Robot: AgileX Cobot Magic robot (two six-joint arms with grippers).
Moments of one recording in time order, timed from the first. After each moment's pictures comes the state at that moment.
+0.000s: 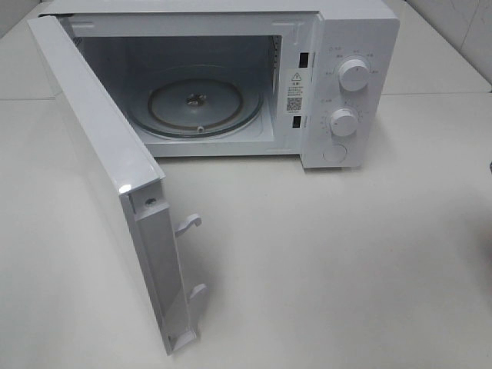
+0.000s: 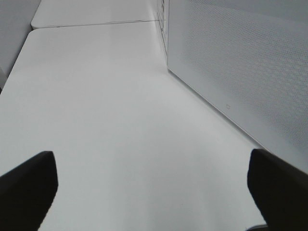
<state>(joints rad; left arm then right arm) -0.02 -0.01 -0.51 -0.04 1.06 0.11 0.31 1.26 -0.44 -1.06 0.66 0.64</state>
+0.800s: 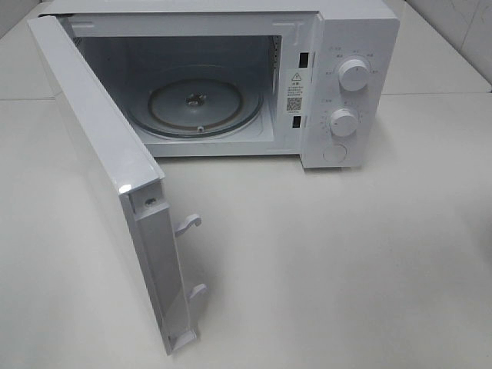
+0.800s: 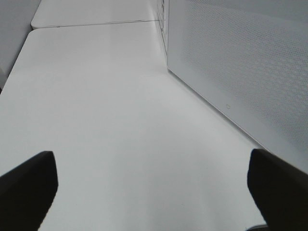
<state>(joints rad) -0.02 -0.01 -0.51 -0.04 1.06 0.11 0.18 1.30 -0.44 -1.13 0.63 0.70</state>
